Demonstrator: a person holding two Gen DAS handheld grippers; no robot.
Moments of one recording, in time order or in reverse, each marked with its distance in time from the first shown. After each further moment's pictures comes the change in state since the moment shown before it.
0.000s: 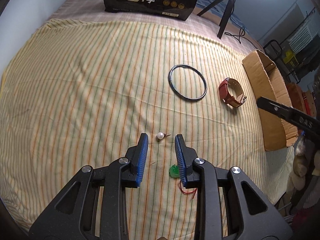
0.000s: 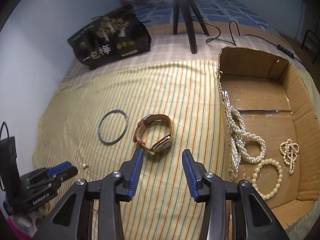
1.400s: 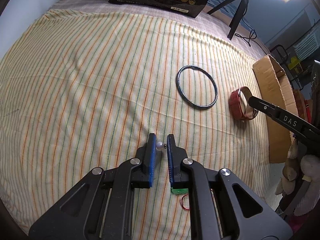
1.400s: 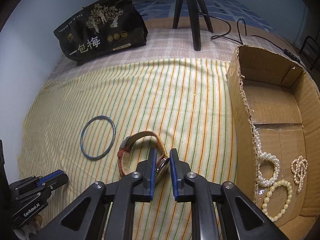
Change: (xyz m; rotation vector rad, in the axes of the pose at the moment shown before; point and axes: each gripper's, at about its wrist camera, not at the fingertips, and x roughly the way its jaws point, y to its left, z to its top) left arm 0.023 0.008 0.014 -0.055 0.015 0.003; right arm 0.042 0.009 0.016 -0.028 0.004 -0.065
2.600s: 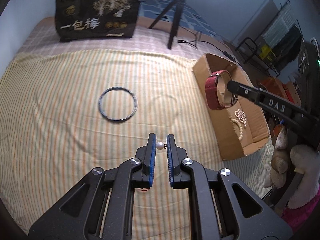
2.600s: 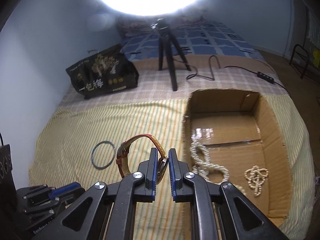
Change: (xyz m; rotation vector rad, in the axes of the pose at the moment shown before) left arm -0.047 -0.106 -0.010 0.189 -0.093 -0.135; right arm -0.099 -0.042 0.000 0.033 -0.202 0.003
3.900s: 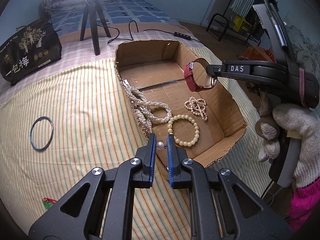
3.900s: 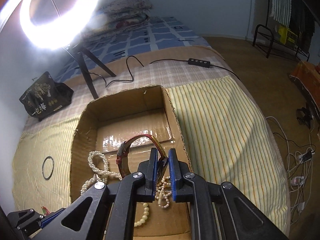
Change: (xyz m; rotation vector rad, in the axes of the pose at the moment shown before) left arm 0.058 -0.148 -0.002 0.265 0.009 -0.033; right arm -0.011 -0.153 -0.001 0.172 0.010 -0.183
